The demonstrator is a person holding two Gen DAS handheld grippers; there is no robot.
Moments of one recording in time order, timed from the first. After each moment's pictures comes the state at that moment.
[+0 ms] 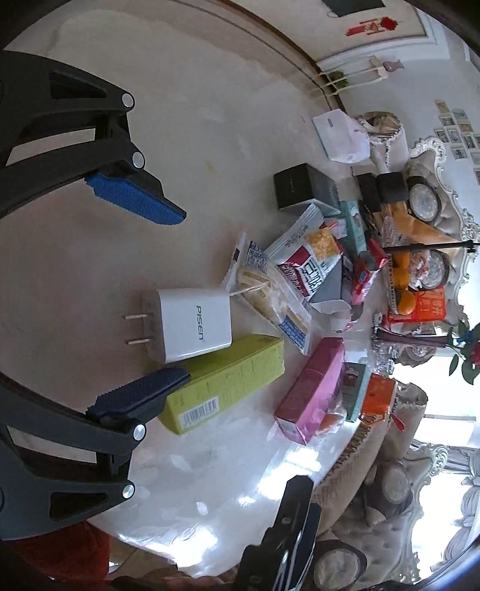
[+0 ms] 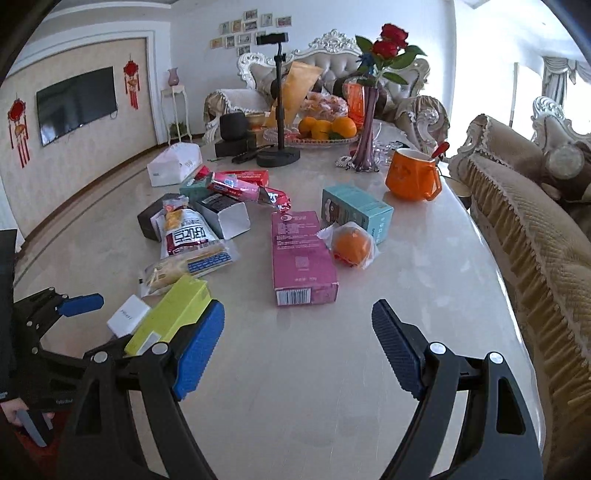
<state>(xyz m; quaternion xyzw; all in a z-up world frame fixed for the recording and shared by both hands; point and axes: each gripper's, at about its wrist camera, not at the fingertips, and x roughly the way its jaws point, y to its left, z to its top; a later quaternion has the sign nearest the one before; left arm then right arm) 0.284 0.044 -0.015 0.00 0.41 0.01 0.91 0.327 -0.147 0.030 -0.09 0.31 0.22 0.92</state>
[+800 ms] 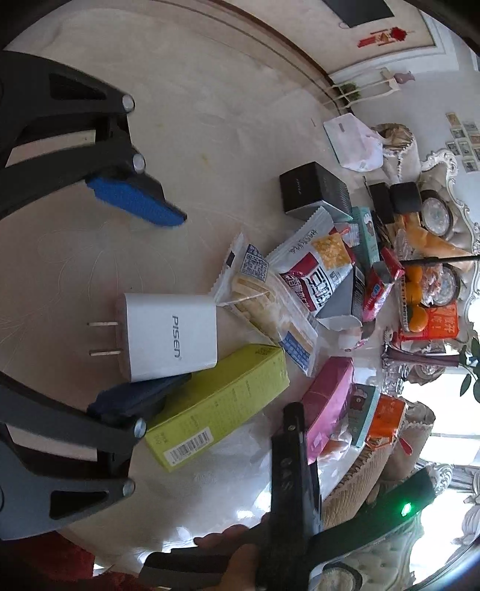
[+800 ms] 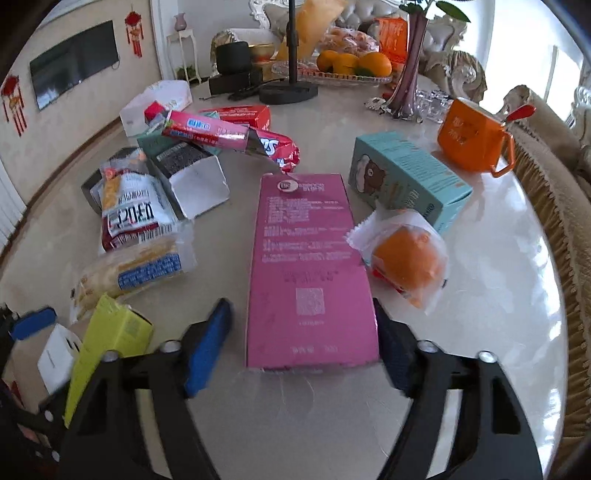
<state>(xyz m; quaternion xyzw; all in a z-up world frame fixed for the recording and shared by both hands) 0.301 0.045 -0.021 0.00 0.42 0.04 0.91 0.417 -0.102 -0.011 -0.13 0.42 0.23 0.87</state>
